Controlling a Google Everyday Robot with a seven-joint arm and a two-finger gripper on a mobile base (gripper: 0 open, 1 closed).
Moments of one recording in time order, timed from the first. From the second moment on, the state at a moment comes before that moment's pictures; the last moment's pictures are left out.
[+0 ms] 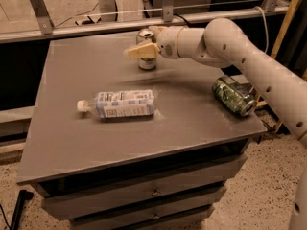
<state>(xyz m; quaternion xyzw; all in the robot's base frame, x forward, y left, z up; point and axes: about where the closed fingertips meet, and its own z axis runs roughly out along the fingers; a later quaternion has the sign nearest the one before) 0.743 0.033 0.911 -0.41 0.65 0.29 0.56</state>
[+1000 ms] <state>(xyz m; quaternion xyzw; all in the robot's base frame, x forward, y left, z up) 0.756 0.015 0.954 -0.43 0.66 0.25 0.56</state>
